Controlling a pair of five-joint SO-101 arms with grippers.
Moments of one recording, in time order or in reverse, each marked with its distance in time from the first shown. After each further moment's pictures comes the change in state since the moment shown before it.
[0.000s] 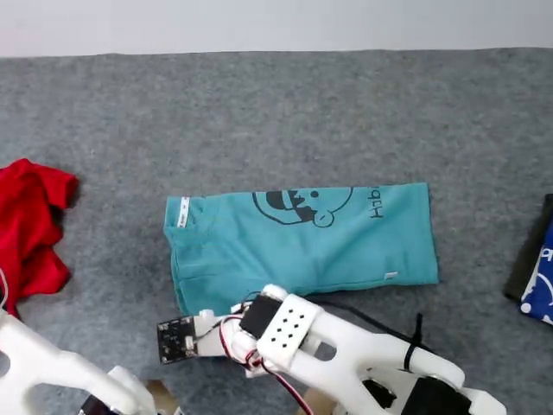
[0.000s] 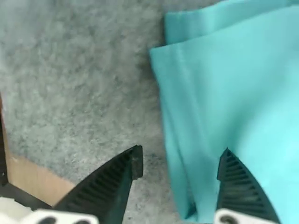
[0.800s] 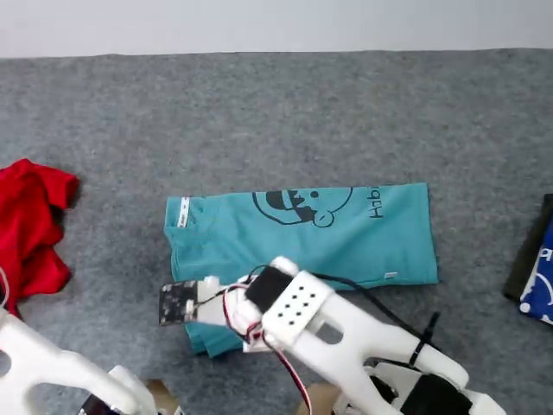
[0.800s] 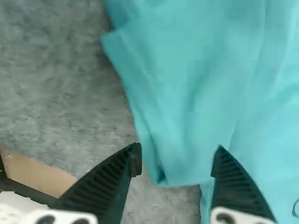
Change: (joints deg) left arm 0.0 0.0 0.0 0.0 0.0; right arm 5.8 0.0 -10.1 8.1 -2.5
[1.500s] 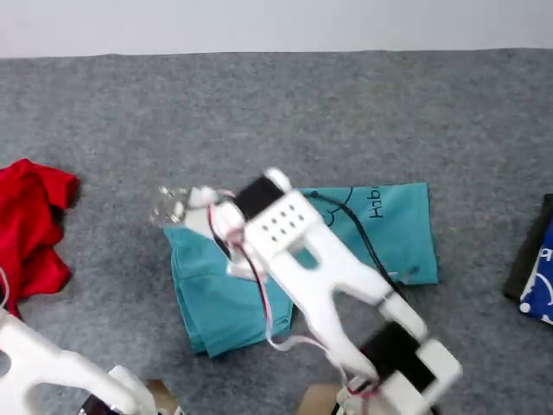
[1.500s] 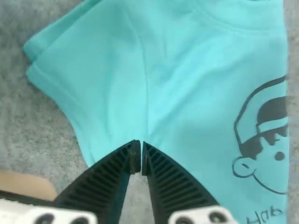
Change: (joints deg) left arm 0.0 0.0 0.0 0.0 0.0; right arm 12.8 19.2 -33.8 13.0 -1.1
